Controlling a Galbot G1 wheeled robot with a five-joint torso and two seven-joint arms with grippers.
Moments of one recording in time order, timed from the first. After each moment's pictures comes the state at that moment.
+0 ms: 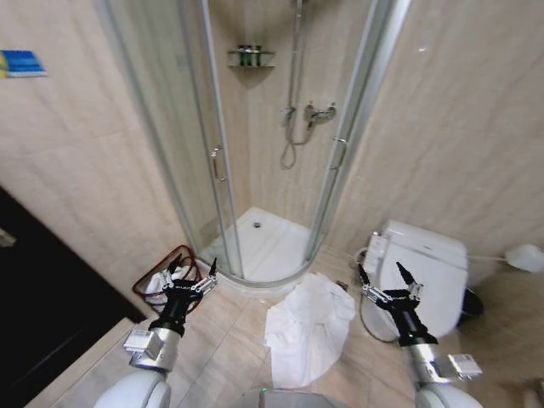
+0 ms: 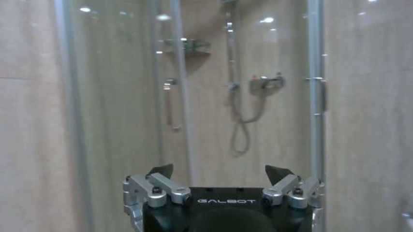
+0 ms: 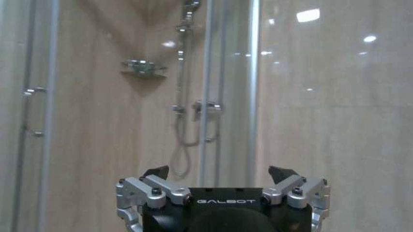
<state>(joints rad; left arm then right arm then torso) 1.88 -1.52 -0.65 -2.50 -0.05 0.09 0.09 -1.84 1.50 0.82 2.33 0.25 0.14 -0.23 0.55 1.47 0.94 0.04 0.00</state>
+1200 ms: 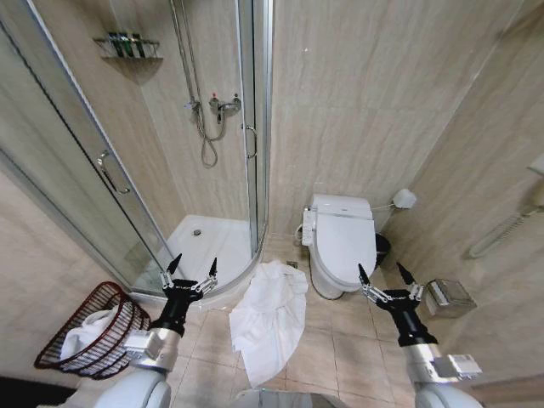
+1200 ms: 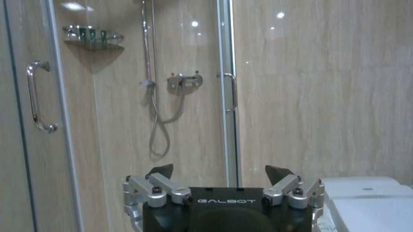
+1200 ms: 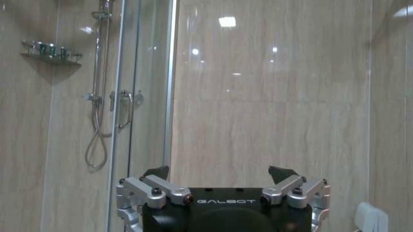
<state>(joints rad) 1.88 -1.52 -0.65 -2.50 -0.05 0.09 0.09 -1.84 1.50 0.82 2.33 0.25 0.14 -0.23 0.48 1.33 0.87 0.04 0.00</state>
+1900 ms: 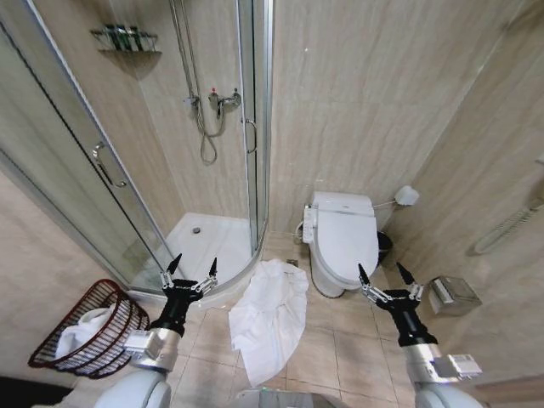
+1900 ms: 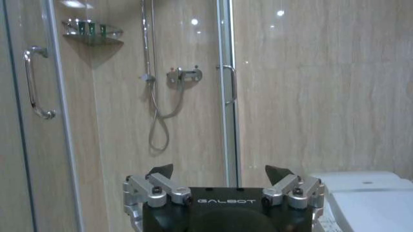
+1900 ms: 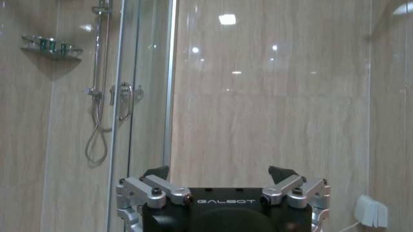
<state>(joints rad) 1.88 -1.52 -0.65 -2.50 -0.05 0.09 0.09 -1.84 1.50 0.82 2.33 0.25 0.14 -0.23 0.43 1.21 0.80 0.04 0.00</state>
